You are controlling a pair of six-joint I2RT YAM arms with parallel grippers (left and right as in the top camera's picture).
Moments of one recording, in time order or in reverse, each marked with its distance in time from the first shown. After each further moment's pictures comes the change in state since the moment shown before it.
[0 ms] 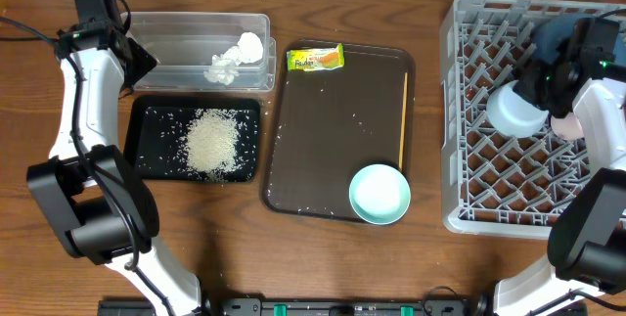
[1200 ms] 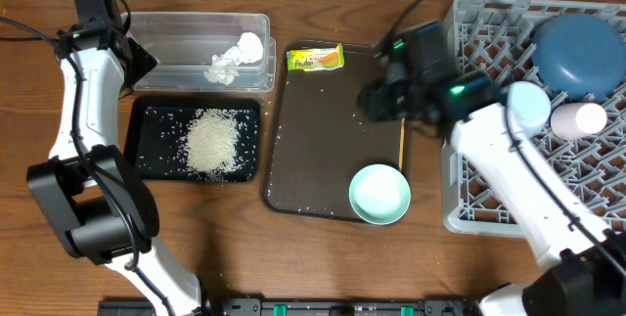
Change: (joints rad) left arm 0.000 0.000 0.000 0.000 0.000 0.000; right arm 0.763 -0.201 0.000 -0.091 -0.045 -0.010
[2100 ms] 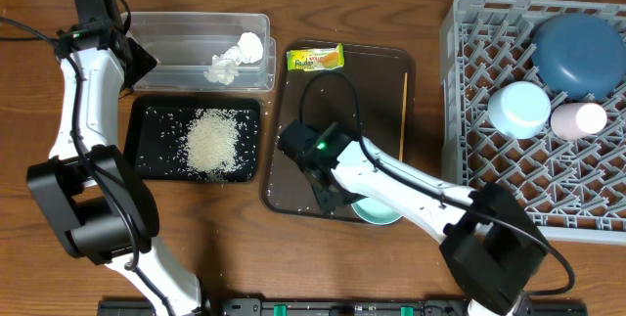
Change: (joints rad) left arm 0.000 0.000 0.000 0.000 0.000 0.000; right arm 0.413 0.291 -0.003 -0.332 0.314 0.220
